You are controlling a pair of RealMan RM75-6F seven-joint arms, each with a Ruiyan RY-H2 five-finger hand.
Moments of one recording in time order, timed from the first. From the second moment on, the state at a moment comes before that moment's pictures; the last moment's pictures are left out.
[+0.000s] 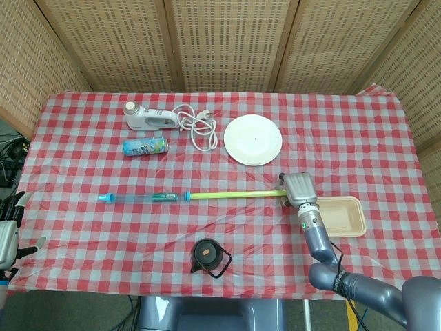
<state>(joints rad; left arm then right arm) -0.08 -1.19 -0.07 -1.61 1.34 1.44 0.11 0.70 -1.68 0.25 -1.22 -0.89 0.96 -0.56</state>
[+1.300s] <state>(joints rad) -0.10 -1.18 -0.09 -1.63 1.33 1.41 0.12 0.71 -1.66 0.27 -1.26 -0.91 0.98 -0.47</state>
